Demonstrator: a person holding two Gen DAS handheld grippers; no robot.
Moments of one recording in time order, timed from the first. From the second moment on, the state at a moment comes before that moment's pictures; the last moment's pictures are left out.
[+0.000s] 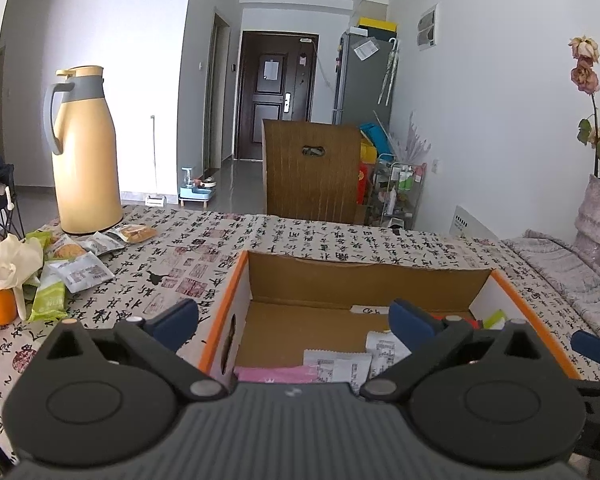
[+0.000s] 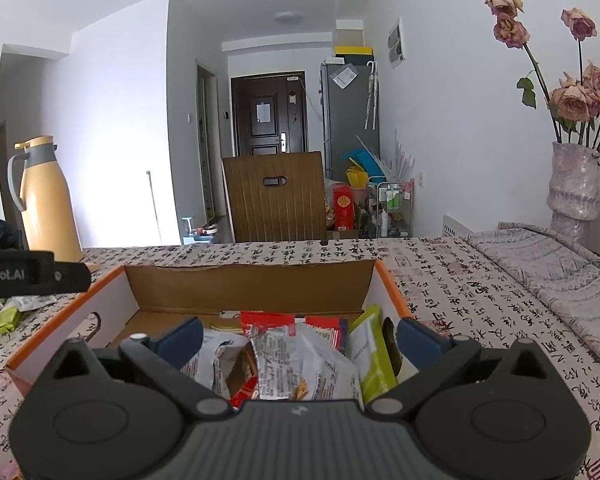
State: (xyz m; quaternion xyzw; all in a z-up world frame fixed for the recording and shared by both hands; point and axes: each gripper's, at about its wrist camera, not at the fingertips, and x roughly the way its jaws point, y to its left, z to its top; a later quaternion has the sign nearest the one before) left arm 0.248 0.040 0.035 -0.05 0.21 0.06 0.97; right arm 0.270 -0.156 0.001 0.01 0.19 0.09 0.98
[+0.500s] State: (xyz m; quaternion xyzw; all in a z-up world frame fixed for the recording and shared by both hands) left arm 0.215 0.041 0.060 -0.06 0.21 0.07 0.97; right arm 0.229 -0.151 0.026 -0.01 0.17 0.10 0.98
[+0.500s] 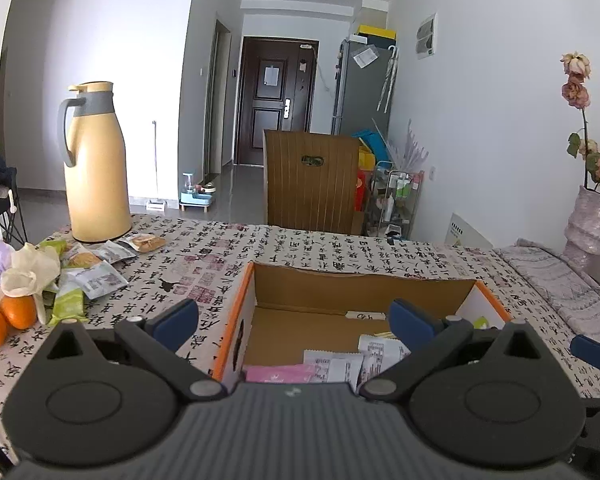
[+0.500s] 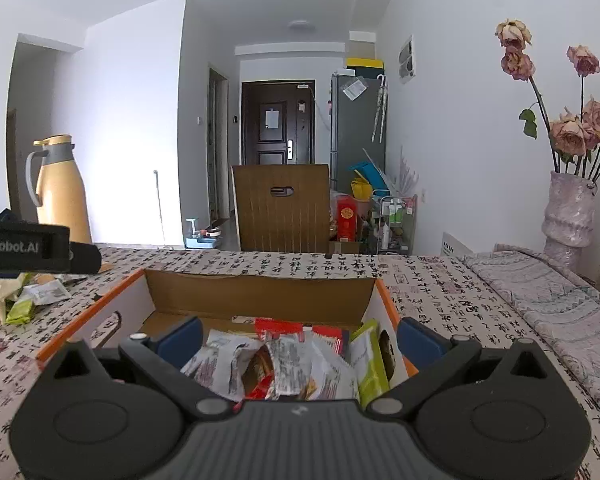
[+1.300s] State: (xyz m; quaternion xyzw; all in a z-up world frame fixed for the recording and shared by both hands) left arm 0.130 0.057 0.031 -0.06 0.25 0.05 0.97; right arm 0.136 -0.166 0.006 -0.01 0.21 0.11 0.97
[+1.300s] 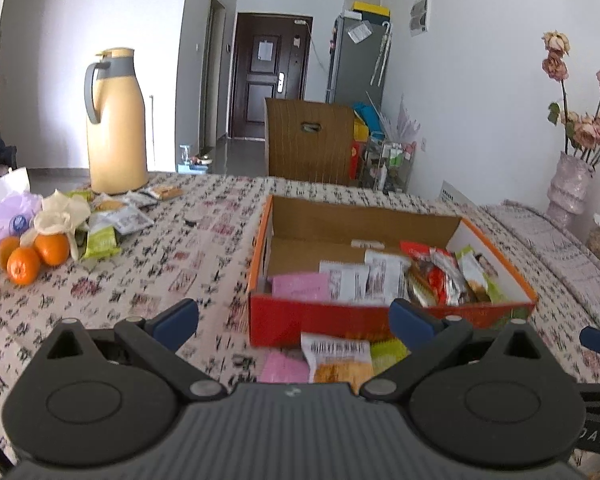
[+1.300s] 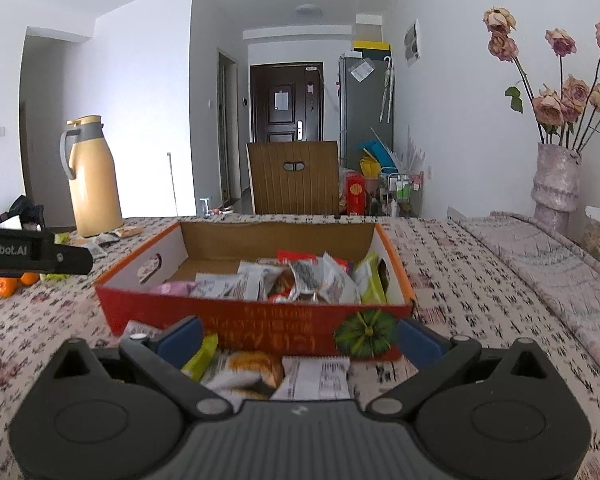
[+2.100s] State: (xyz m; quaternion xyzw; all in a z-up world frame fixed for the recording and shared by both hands) left arm 0.074 0.033 -0.038 -0.02 0.34 -0.05 0.94; right arm 0.078 -0.194 -0.050 -0.01 0.28 0.10 0.95
